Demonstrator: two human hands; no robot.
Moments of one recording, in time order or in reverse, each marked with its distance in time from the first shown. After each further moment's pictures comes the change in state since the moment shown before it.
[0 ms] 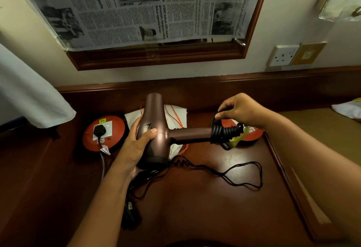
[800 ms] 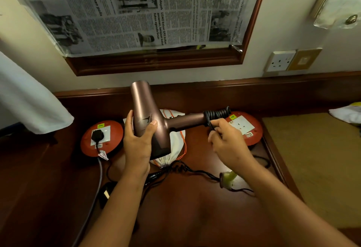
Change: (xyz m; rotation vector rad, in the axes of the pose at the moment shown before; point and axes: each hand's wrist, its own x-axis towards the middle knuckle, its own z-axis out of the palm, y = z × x) left_hand 0.010 0.004 0.037 0.010 0.353 0.310; right_hand -0.057 -0.025 0.074 0.242 0.308 0.011
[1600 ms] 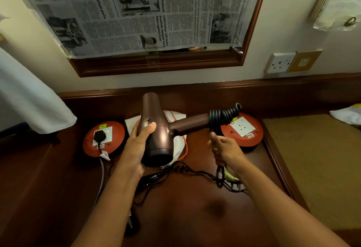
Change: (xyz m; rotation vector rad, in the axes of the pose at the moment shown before) left_hand 0.007 0.001 -0.021 -0.159 -0.283 -0.326; right_hand 0.007 0.046 0.018 0.548 -0.151 0.382
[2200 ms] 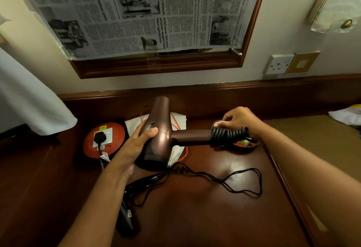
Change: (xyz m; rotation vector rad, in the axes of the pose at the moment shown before) left_hand 0.003 0.010 -0.016 0.120 -0.231 -0.079; right_hand 0.036 -0.078 -0.048 -0.997 0.007 -0.204
